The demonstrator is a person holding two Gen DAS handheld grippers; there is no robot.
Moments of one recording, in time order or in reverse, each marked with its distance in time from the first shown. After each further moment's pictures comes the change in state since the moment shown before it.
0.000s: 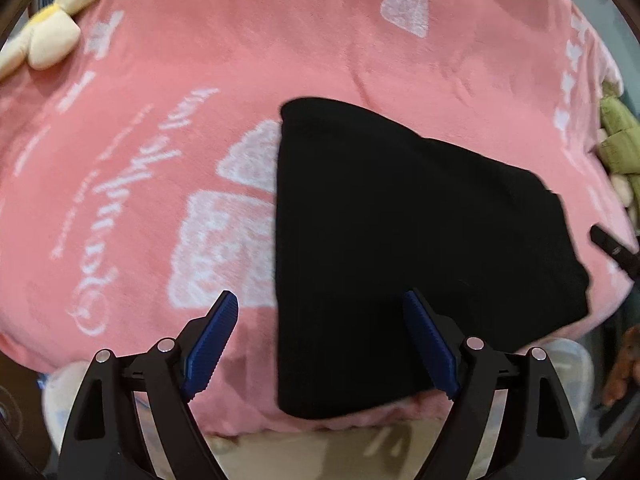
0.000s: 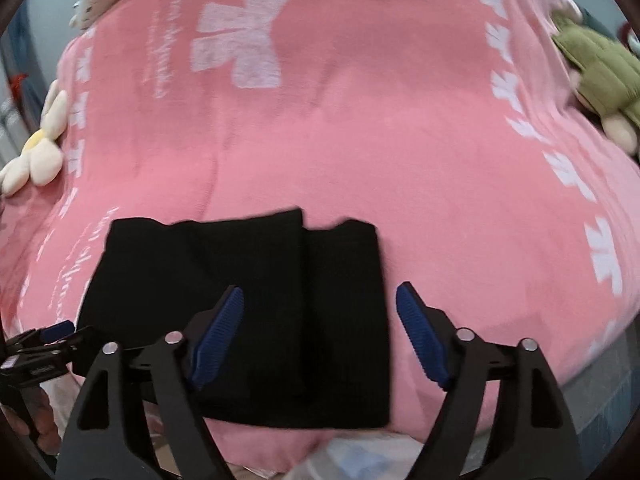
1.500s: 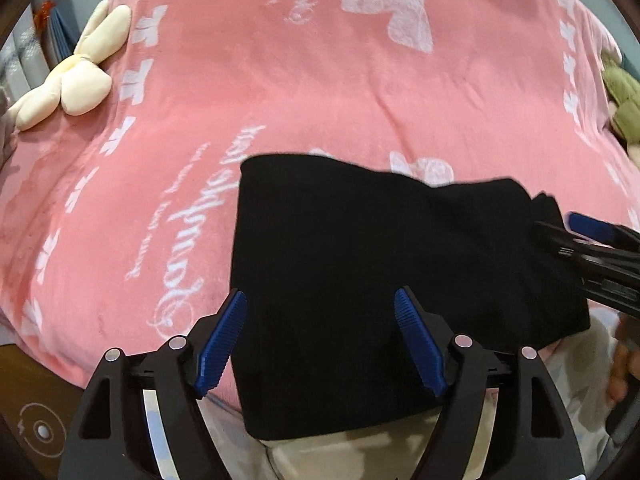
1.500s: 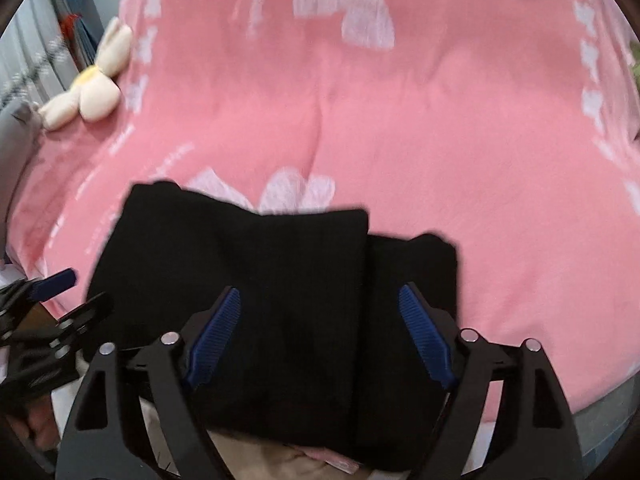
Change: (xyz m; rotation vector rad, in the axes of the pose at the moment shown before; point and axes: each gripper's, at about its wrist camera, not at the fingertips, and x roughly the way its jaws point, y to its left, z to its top) left arm -0.034 0.016 0.002 0.123 -0.084 0.216; right arm 0.049 0.109 -0.034 -0.183 0.147 0.142
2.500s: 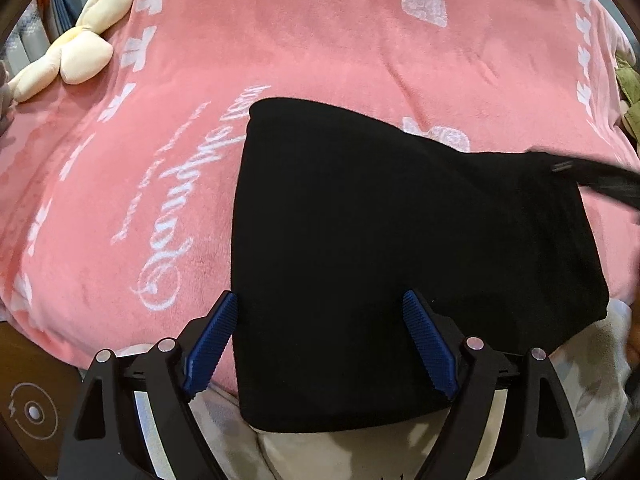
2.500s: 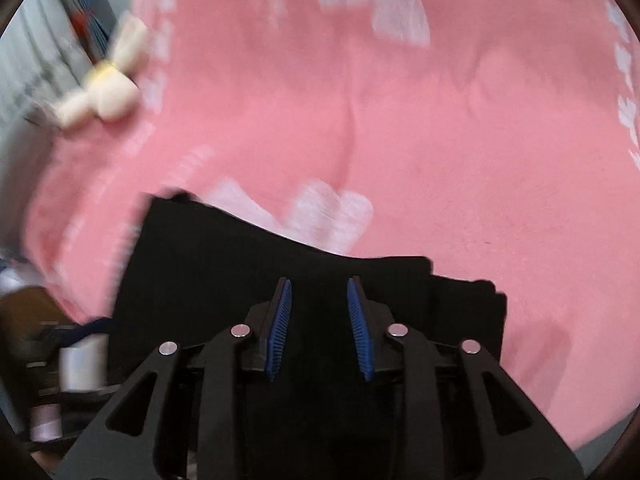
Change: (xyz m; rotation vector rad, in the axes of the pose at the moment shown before) left arm 0.017 0.005 -0.023 -0.032 0.068 -0.002; right arm 0.022 -0.001 0.034 -0.040 0.028 0.005
